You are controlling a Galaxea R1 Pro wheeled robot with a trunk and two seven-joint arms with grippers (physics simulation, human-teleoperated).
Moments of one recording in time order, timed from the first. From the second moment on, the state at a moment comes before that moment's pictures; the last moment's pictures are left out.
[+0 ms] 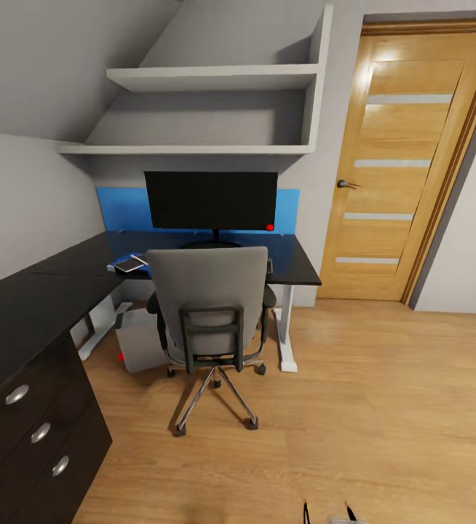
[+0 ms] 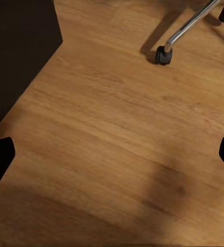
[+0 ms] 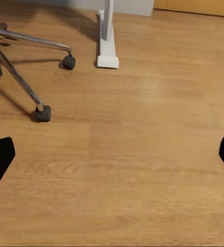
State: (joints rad) left arm -0.28 -0.04 0.07 -0.02 0.19 -0.70 0.13; right arm -0.32 0.11 0.72 0.02 -0.50 -0.91 -0.37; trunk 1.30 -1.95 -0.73
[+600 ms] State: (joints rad) left arm -0.11 -0.04 0.07 -0.02 0.09 -0.90 0.14; right arm -0.23 0.06 0.72 0.02 -0.50 -0.94 -0.37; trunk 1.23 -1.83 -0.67
